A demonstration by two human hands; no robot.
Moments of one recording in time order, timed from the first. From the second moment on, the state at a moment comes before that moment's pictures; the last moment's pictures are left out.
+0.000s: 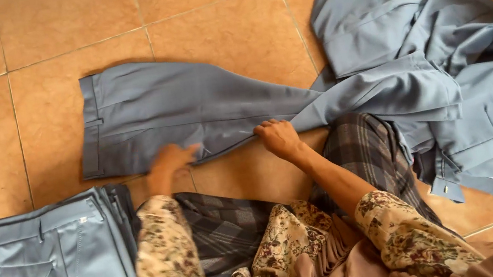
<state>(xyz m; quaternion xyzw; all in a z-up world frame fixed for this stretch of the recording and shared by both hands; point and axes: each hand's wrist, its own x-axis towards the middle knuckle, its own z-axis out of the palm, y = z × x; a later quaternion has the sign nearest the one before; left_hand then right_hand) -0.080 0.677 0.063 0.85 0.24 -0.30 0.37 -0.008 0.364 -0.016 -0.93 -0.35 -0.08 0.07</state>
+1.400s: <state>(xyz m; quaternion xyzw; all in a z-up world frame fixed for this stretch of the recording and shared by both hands) -0.121 0.807 -0.019 0.55 0.59 0.05 0.59 -0.008 0.246 0.007 -0.94 -0.29 0.17 -0.11</state>
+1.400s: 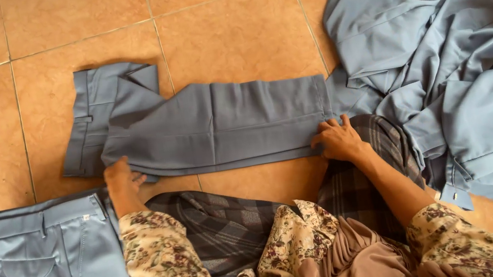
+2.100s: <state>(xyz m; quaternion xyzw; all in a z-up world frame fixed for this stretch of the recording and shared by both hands) -0.109 0.656 -0.070 0.98 0.07 -0.14 0.10 0.062 0.239 -0.085 -0.96 0.08 0.10 0.25</state>
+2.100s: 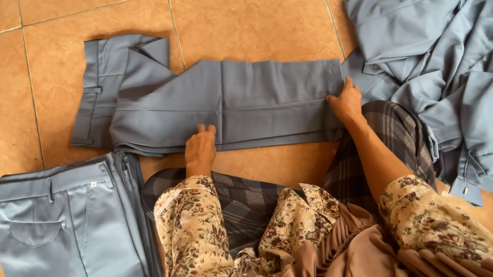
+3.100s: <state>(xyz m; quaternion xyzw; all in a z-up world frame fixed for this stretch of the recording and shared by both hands) -0.126 0.666 -0.122 0.97 0.16 -0.16 0.10 0.041 0.255 -0.074 -0.97 0.11 0.11 0.20</state>
